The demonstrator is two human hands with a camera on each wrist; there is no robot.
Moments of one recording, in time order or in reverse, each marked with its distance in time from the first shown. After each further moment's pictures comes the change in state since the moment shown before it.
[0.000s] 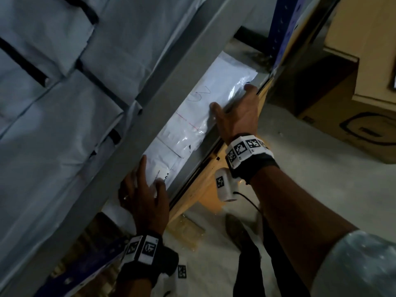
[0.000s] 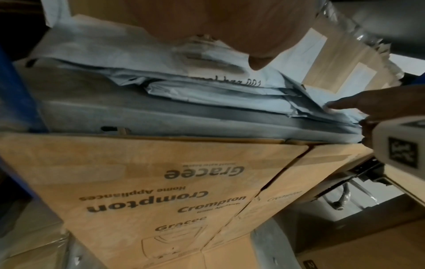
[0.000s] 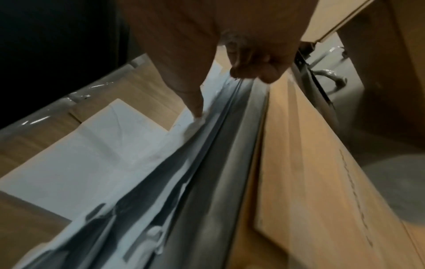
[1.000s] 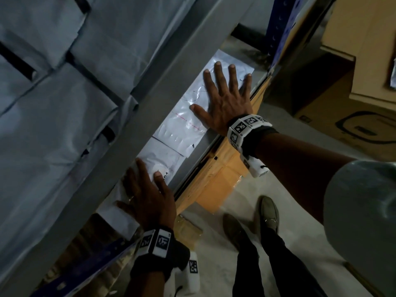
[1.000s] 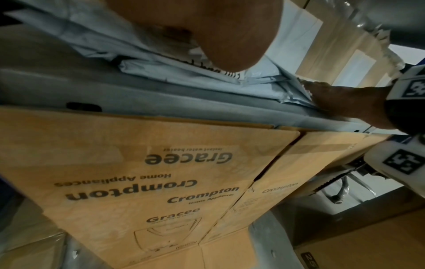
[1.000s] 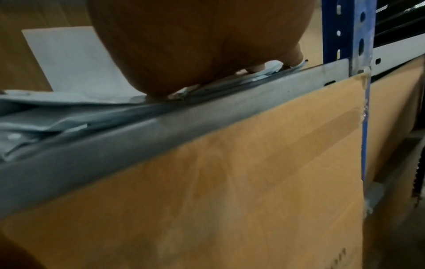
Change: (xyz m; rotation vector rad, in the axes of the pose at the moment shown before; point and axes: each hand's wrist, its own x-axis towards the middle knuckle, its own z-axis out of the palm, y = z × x) left_hand -0.003 0.014 0.022 0.184 -0.115 -0.211; right_hand 0.045 0.010 0.022 -0.886 -0.332 -0.554
